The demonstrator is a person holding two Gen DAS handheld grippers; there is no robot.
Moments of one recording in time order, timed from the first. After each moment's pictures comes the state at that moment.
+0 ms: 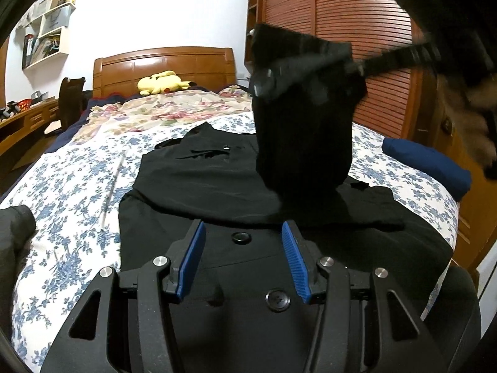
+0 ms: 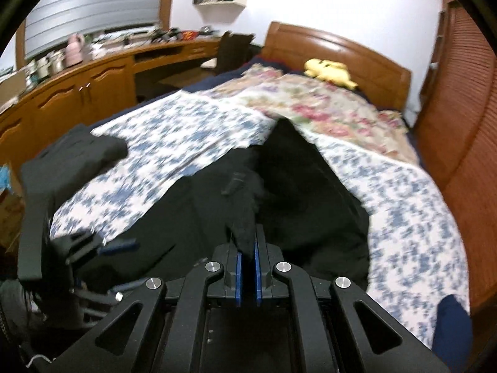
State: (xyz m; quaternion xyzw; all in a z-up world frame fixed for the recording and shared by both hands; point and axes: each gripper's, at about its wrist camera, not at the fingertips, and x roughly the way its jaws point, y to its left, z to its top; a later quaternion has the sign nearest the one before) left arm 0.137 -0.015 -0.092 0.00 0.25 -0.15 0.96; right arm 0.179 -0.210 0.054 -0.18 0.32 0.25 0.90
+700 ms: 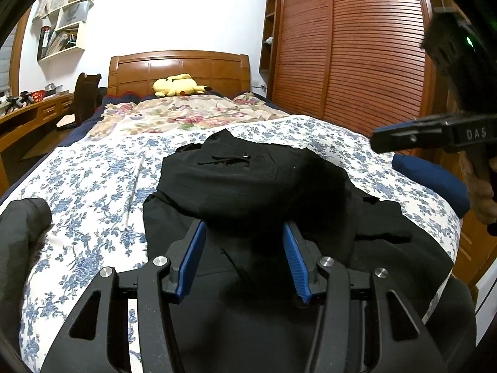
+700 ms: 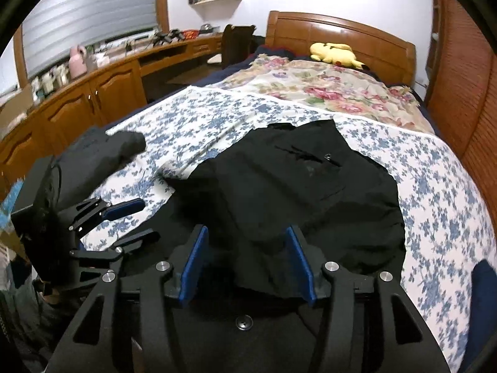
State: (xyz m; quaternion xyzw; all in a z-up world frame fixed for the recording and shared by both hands) left arm 0.132 0.021 -0.084 -0.02 0.24 -0.13 0.96; right arm 0.174 -0.222 0.020 -0.10 0.34 0.26 0.90
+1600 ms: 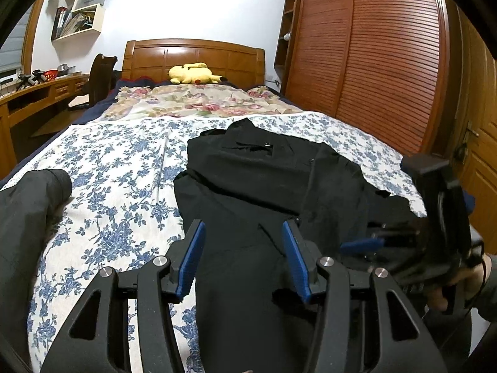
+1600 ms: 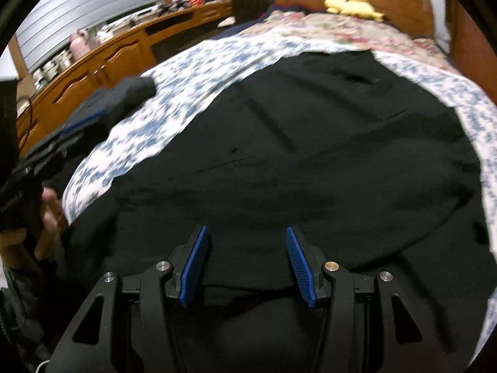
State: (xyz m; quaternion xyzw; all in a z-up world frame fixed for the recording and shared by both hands) left arm 0.115 0.075 -0.099 -0.05 0.27 -0.11 0.96; right arm 0.191 -0.130 -0.130 -0.08 0.43 0.31 0.84
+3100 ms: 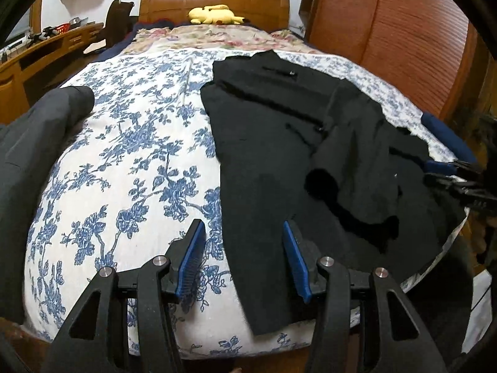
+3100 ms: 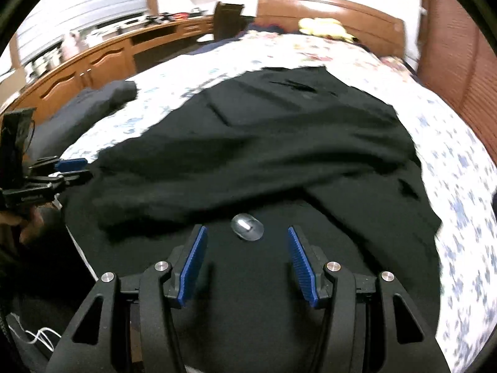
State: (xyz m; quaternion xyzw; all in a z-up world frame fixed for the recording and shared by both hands) left arm 0.077 0.083 -0.154 -0.04 0.41 -0.07 0.91; right arm 0.182 -0.173 -0.151 -0.09 0.38 0.22 0.89
